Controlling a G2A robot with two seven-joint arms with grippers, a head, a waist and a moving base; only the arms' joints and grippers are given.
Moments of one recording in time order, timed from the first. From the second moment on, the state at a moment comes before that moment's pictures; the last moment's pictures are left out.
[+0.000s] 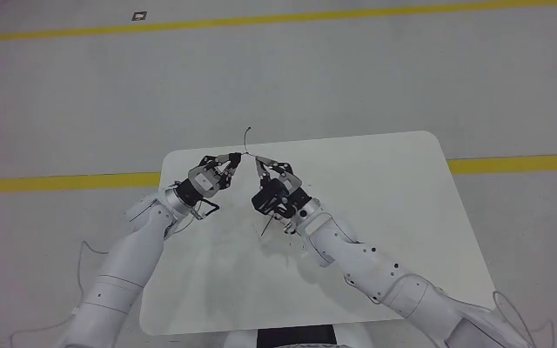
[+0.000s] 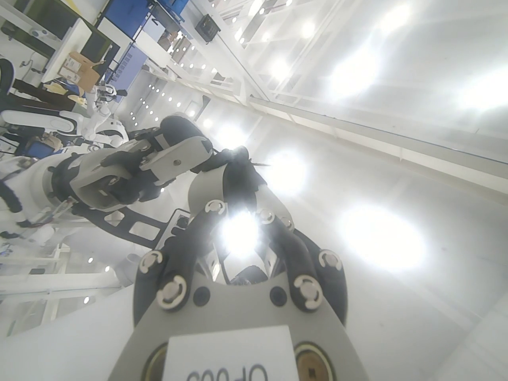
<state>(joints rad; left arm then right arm) 1.24 -1.06 -1.21 -1.37 -1.33 0.34 -0.90 -1.11 -1.28 0.62 -1.48 -1.57 0.28 -0.25</state>
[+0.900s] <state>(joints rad) 1.24 -1.06 -1.21 -1.37 -1.33 0.34 -0.90 -1.17 -1.22 0.68 -1.54 -1.57 0.28 -0.21</state>
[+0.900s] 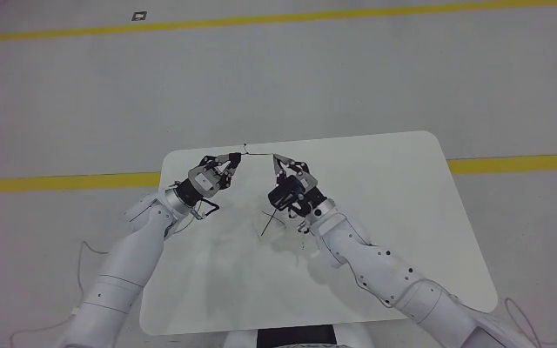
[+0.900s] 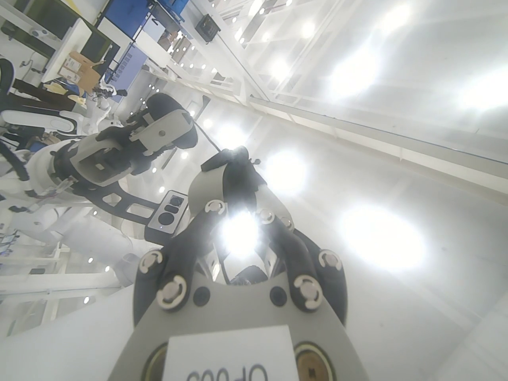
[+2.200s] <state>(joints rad) 1.24 -1.06 -1.21 -1.37 -1.33 0.34 -0.90 -1.19 -1.18 0.72 -1.56 -1.57 0.30 -0.19</state>
